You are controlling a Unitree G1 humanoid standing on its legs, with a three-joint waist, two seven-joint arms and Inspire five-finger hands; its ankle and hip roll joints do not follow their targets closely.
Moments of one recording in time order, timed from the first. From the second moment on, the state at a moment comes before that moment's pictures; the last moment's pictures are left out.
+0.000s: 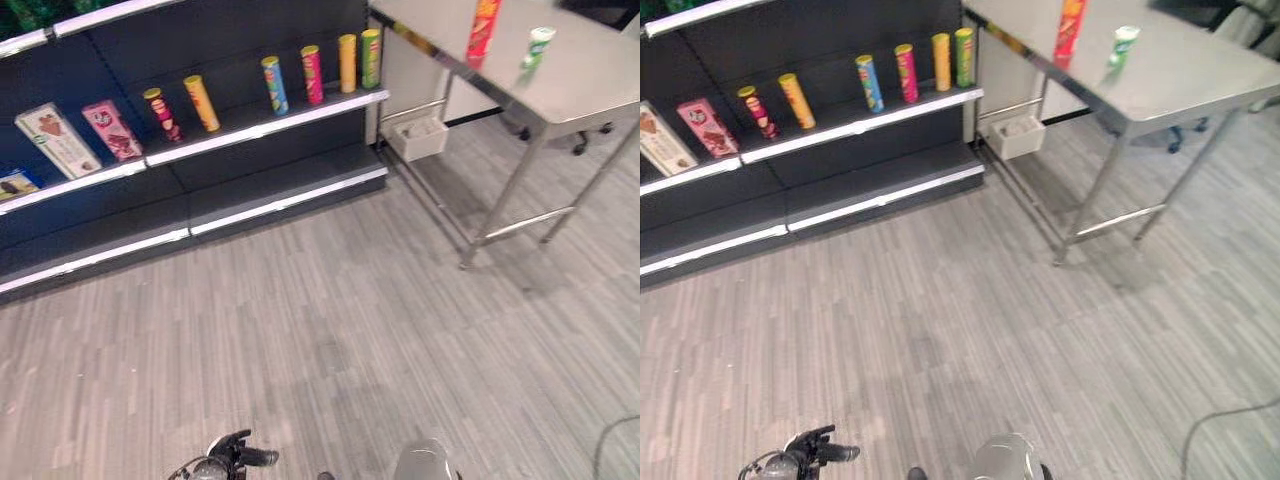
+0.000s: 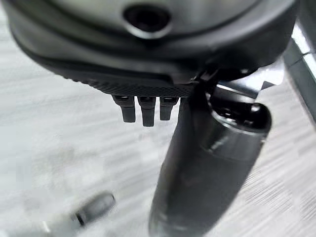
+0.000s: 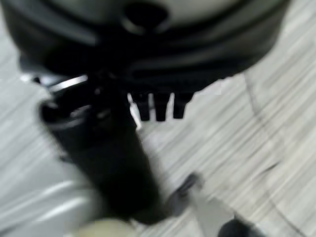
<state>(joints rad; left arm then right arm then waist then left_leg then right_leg) -0.14 0.23 -0.23 1.34 -0.29 -0.06 0.05 -0.05 -0.24 0.01 1.35 0.44 0.03 0.00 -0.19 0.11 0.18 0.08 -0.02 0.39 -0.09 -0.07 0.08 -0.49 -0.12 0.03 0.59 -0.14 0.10</state>
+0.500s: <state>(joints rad) -0.16 0.07 -0.30 1.36 -0.15 -0.09 -0.03 -0.05 -0.36 -0.03 1.37 0.47 -0.01 0.00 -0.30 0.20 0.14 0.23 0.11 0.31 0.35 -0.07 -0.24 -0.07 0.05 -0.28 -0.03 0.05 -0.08</state>
